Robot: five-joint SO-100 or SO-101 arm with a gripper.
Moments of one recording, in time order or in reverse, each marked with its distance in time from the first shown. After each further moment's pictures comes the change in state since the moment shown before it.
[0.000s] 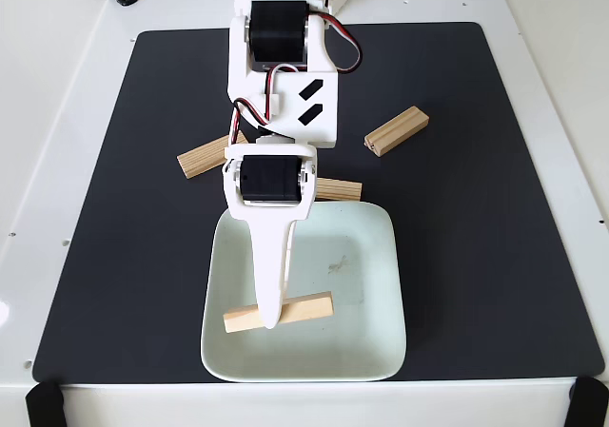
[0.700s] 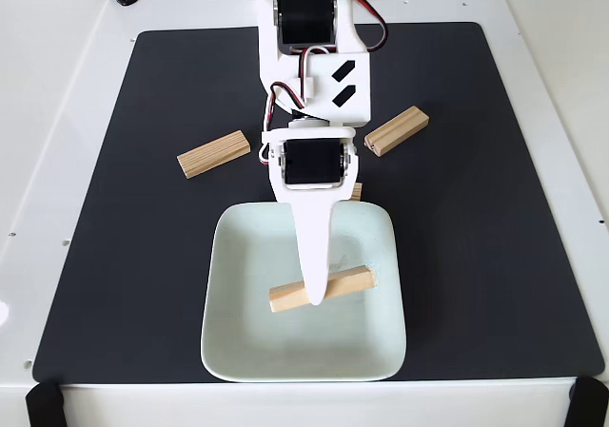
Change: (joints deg) arm -3.1 8.3 12.0 0.5 -4.5
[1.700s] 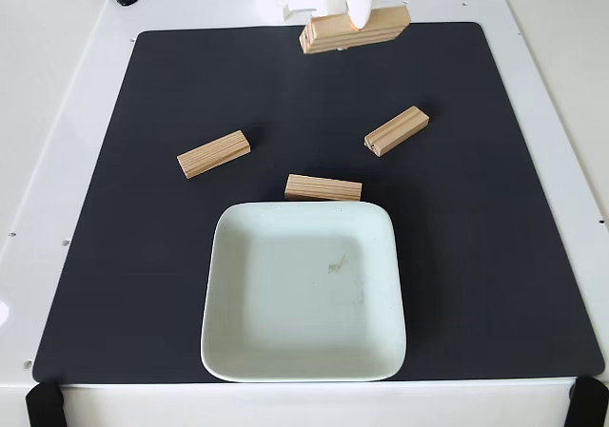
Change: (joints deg) arm -4.4 69.6 61.7 0.1 -10.2
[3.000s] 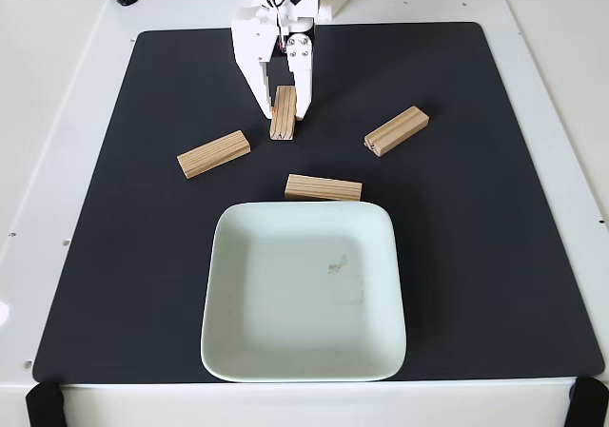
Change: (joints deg) arm 14.6 -18.9 13.4 20.5 -78.0
